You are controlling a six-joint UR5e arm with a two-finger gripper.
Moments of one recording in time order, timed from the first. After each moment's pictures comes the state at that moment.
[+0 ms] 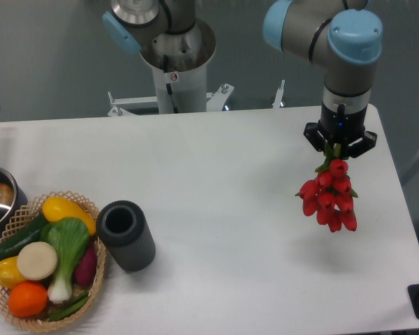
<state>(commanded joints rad) 2.79 -1.84 -1.64 -1.04 1.59 1.14</state>
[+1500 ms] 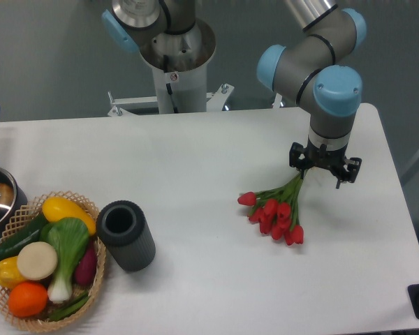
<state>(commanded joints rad) 2.77 -1.91 -1.76 -0.85 1.62 1.17</state>
